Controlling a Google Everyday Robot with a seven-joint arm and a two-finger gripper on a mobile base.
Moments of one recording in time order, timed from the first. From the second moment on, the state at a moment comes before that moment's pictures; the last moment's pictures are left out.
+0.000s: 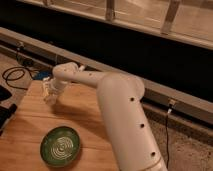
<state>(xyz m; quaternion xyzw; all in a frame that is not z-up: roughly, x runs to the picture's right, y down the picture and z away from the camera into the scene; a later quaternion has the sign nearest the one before) -0.319 0.046 0.874 -0.43 -0.08 0.58 0.69</state>
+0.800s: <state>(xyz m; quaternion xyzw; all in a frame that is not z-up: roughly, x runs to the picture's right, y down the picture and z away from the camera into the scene) -0.269 0.045 0.747 -0.38 -0.13 0.41 0.82</state>
